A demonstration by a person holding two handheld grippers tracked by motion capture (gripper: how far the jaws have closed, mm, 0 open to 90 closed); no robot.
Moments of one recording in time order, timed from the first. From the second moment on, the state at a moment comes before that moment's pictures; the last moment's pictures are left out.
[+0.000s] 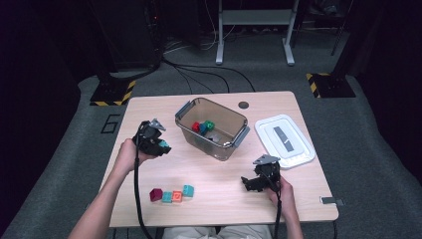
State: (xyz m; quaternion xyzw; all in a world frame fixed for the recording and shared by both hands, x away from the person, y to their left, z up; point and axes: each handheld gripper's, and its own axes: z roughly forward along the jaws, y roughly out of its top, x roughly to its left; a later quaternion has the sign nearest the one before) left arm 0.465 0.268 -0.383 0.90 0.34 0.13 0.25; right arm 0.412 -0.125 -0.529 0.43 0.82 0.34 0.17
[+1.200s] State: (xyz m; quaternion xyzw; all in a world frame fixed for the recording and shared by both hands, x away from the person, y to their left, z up) left arm 0.515 0.239 -0.325 0.90 0.33 0.16 0.25; right arm 0.412 -0.126 -0.529 0.43 0.82 0.34 0.17
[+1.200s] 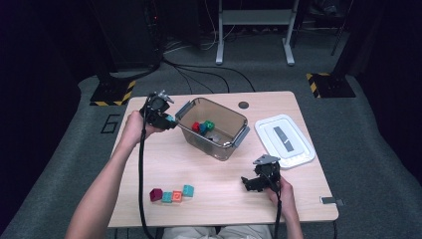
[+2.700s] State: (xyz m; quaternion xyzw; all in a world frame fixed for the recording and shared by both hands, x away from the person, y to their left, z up) left arm 0.579 0.169 -0.335 0.90 0.33 0.14 0.25; right arm 0.412 -0.125 -0.529 0.43 0.82 0.34 0.17
